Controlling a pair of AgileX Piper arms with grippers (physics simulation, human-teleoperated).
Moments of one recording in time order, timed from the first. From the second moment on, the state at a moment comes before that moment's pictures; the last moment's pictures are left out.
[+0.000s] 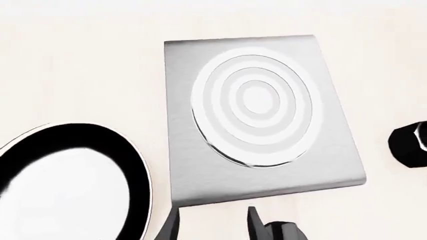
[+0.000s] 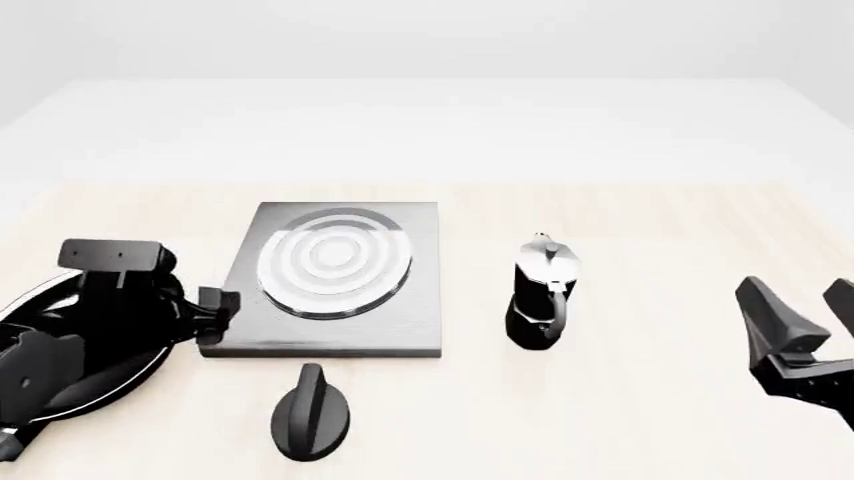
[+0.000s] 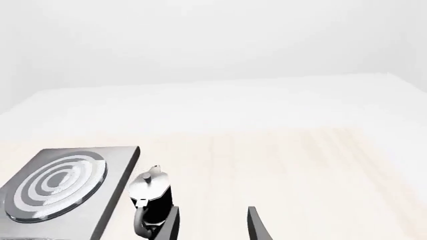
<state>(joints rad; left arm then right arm) -0.17 1.11 -0.49 0.11 -0.09 0.04 0.36 -0.23 -0.02 0.07</state>
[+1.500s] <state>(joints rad) 0.03 0.33 0.00 -0.28 0.03 0.32 0.71 -0.54 0.20 0.21</state>
